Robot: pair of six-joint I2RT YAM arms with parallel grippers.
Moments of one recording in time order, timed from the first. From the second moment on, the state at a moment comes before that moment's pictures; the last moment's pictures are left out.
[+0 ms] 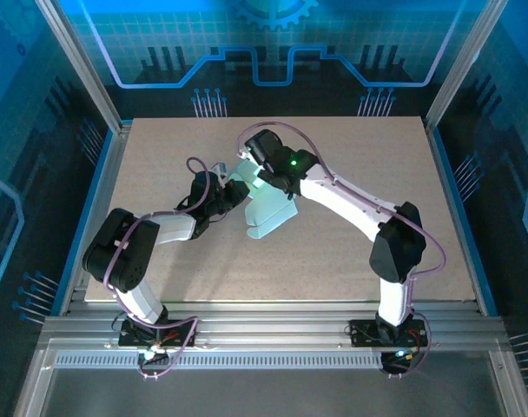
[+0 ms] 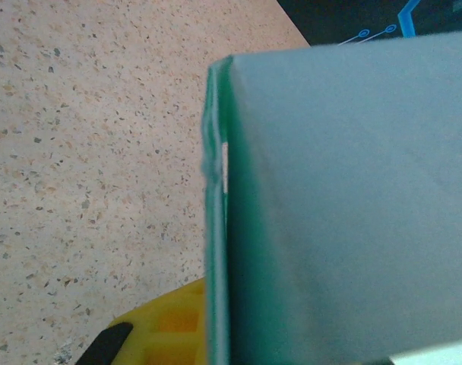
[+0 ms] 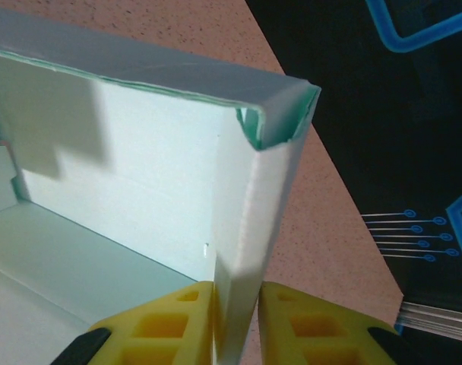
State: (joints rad) left arm -0.34 1.69 0.74 0.51 0.29 -0.96; right arm 0.77 1.89 1.77 -0.73 0.60 -0.43
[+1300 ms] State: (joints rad) left arm -0.36 1.68 1.16 -0.60 0.21 -0.95; right arm 0.78 2.08 1.83 -0.93 0.56 -0.07
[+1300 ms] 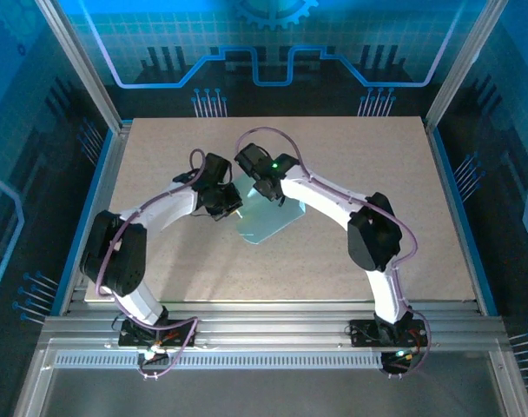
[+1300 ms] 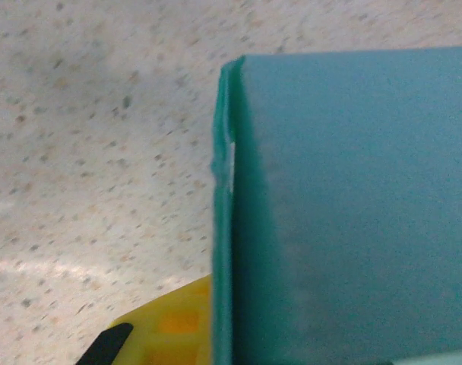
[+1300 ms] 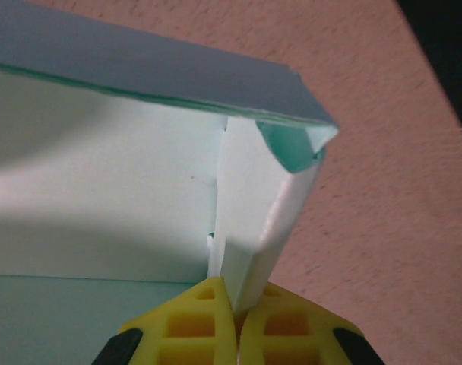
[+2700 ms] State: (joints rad) left arm -0.40 1.82 1.22 -0.77 0.18 -1.06; right arm 0.70 2.08 1.73 -0.92 0.17 0.06
